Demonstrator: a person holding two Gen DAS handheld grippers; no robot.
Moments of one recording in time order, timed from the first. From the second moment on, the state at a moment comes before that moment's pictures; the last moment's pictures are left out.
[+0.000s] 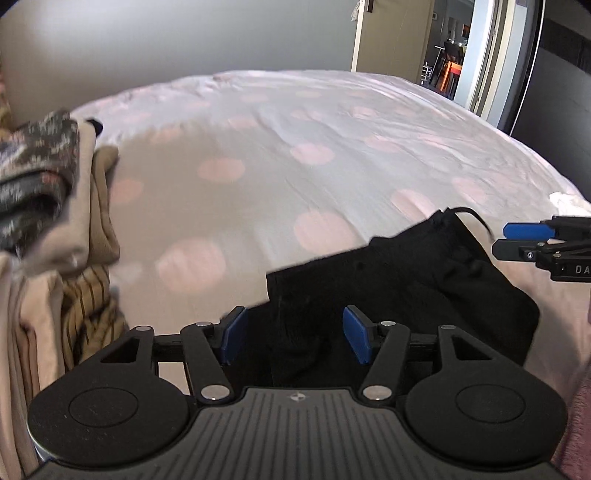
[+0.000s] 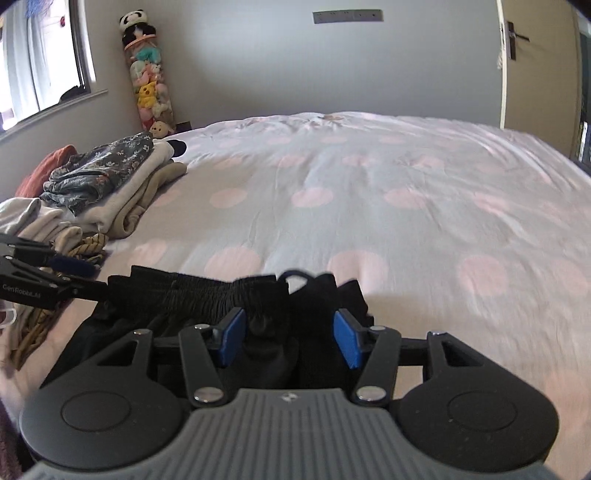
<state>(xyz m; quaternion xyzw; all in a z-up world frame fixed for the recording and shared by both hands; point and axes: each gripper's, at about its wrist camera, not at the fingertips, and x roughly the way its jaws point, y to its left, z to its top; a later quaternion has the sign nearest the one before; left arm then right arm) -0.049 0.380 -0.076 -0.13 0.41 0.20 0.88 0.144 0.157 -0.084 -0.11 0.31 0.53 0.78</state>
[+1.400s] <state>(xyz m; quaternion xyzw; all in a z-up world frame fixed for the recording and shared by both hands) -0.063 0.418 -0.126 -0.31 0.44 0.26 0.80 0.181 0.155 -0.132 -0.01 0.40 0.48 0.78</state>
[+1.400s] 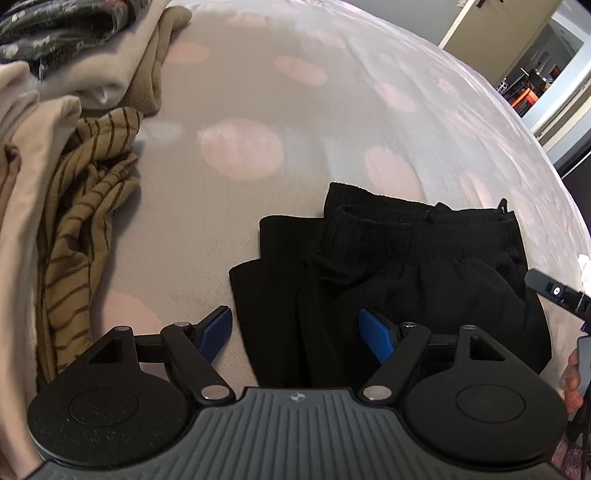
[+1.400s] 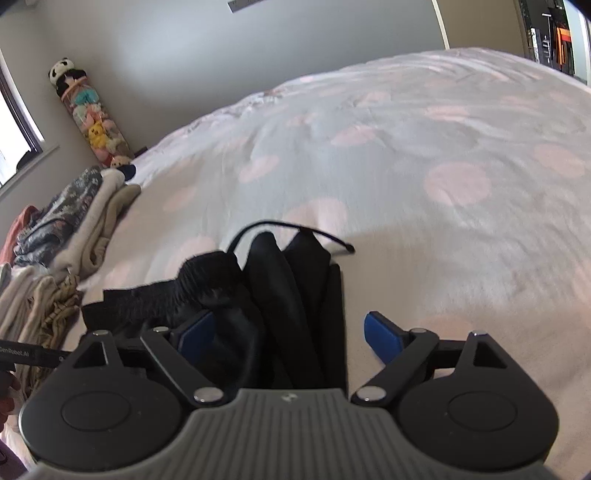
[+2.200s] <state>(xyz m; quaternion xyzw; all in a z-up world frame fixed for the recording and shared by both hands) -0.036 0.403 -0.128 -0.24 0.41 0.22 0.85 0.170 0.179 -0.149 -0.05 0.38 0.53 0.76</state>
